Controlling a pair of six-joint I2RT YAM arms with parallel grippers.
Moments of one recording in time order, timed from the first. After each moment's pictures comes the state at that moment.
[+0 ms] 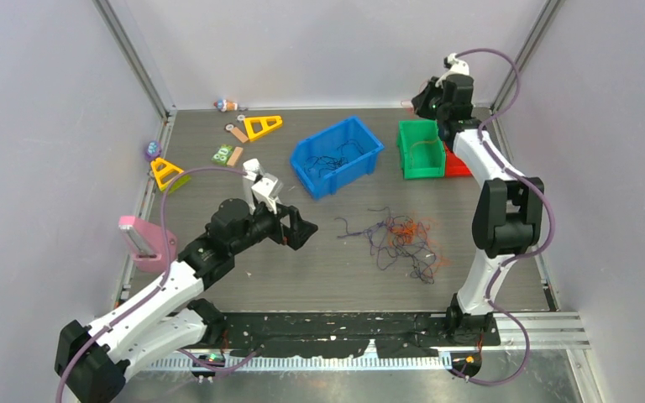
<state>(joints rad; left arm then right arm) -0.67 0.85 0.59 -0.02 0.17 -0.32 0.06 1.85 1.57 0.03 -0.11 0.33</state>
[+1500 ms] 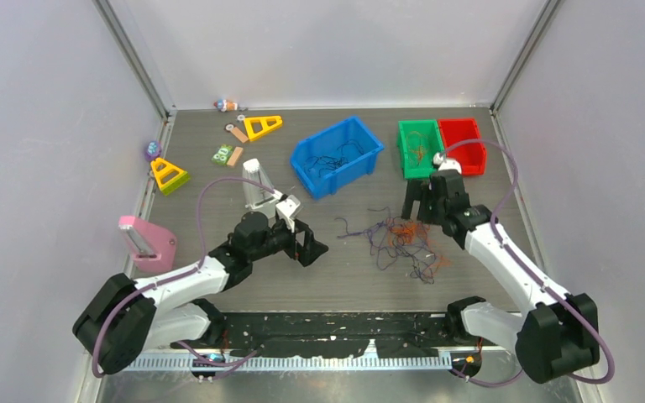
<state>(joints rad) -0.69 1.14 0.37 0.45 0.32 -0.21 0.28 1.12 0.79 -0.42 0.17 0.34</state>
